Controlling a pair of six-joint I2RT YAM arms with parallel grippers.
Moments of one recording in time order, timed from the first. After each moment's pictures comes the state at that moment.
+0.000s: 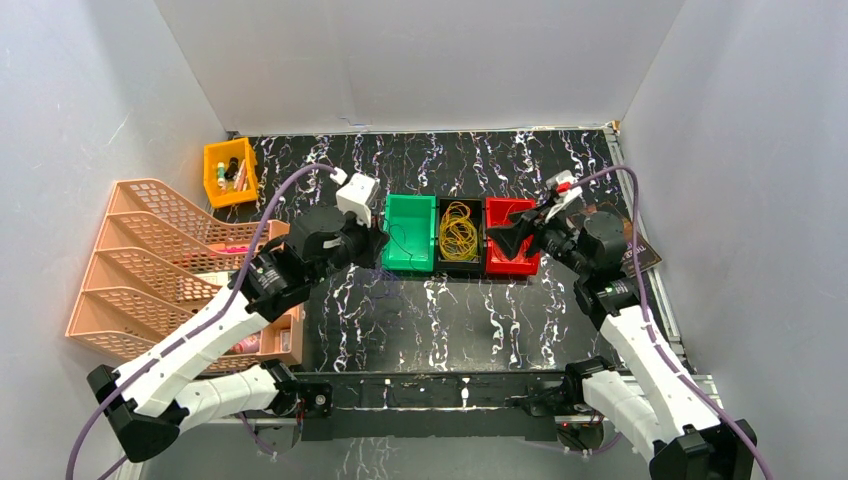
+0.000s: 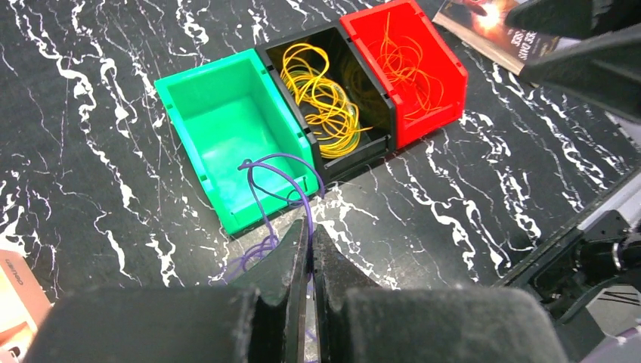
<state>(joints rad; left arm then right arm) -0.83 0.98 1.04 -0.47 -0.18 -0.25 0.29 0.81 0.63 0.07 -0.48 0.24</state>
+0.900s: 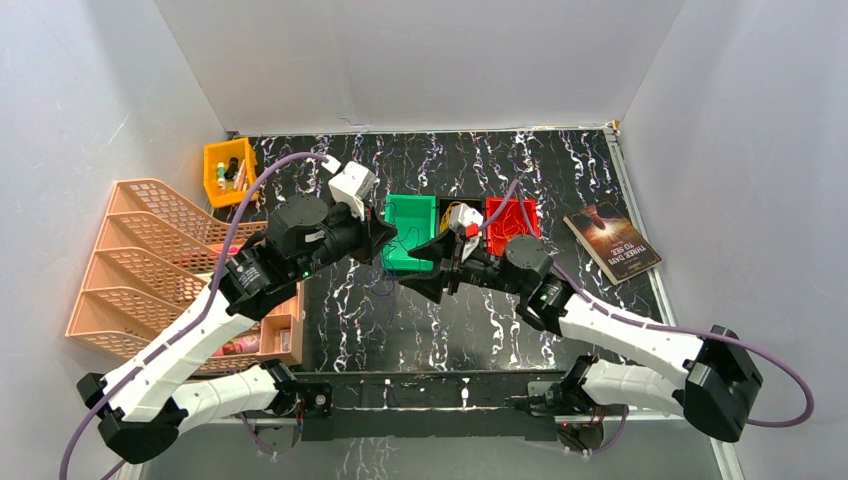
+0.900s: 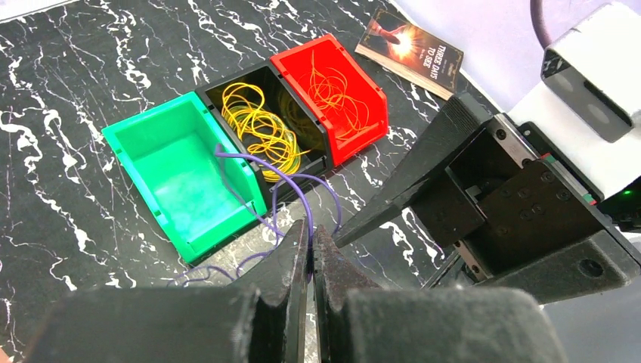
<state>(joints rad) -0.83 0.97 1.19 -0.52 -0.03 -0.25 0.93 1.05 0.64 0.49 -0.43 0.20</state>
